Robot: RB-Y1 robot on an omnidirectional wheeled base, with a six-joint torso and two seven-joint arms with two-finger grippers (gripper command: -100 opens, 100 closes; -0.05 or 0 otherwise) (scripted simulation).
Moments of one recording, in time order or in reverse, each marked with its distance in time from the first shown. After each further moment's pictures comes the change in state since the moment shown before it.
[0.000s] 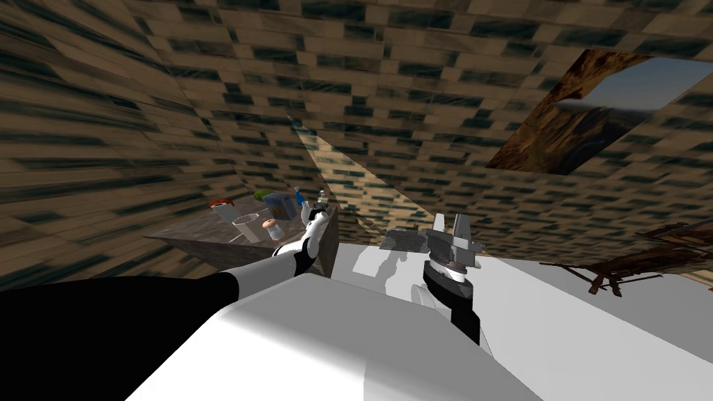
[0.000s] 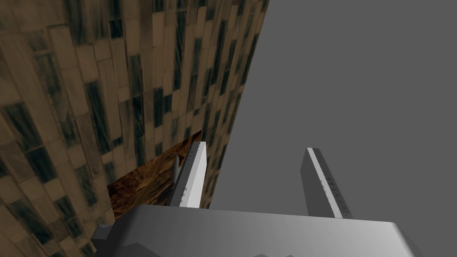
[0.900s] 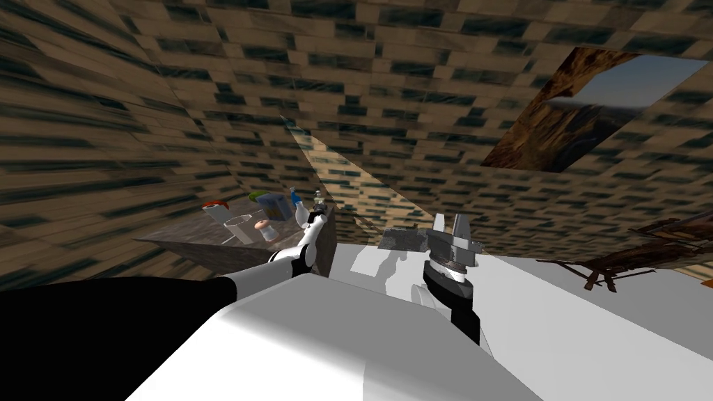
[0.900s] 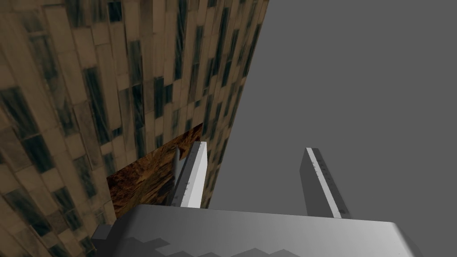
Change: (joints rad) left arm 0.087 0.000 -0.100 -0.069 0.039 -0.021 -0.021; right arm 0.000 0.000 0.000 0.000 0.000 0.000 0.000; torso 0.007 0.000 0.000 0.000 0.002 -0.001
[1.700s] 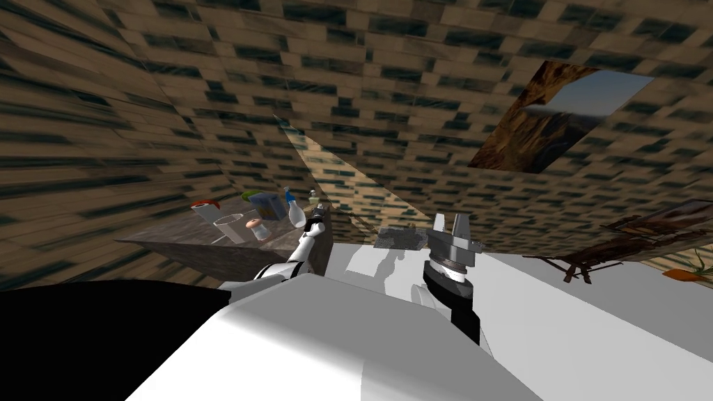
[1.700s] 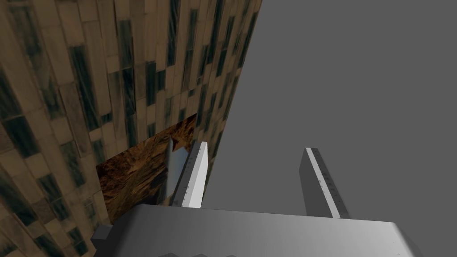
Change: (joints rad) left arm 0.219 0.011 -0.216 -0.178 0.085 -0.050 -0.048; right arm 0.000 0.000 0.000 0.000 0.000 0.000 0.000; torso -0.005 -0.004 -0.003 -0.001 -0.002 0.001
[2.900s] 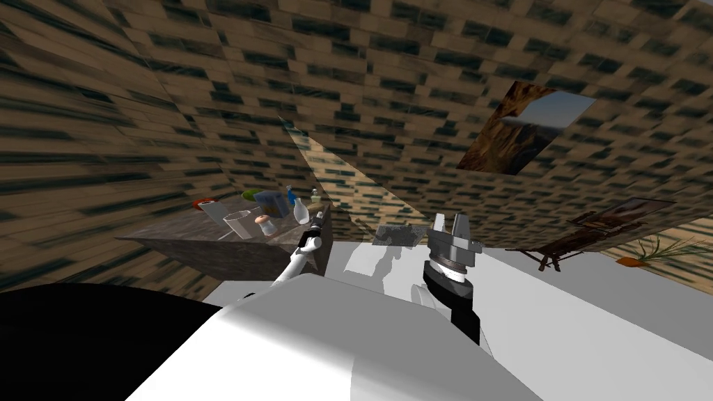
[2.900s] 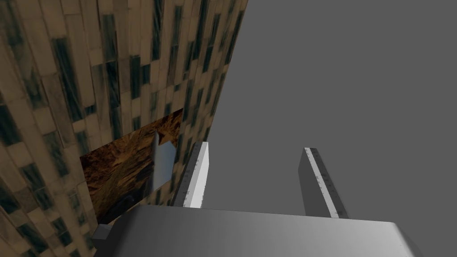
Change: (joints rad) left arm 0.302 0.011 -0.224 -0.233 0.089 -0.059 -0.032; right arm 0.000 0.000 0.000 0.000 0.000 0.000 0.000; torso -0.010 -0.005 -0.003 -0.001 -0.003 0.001
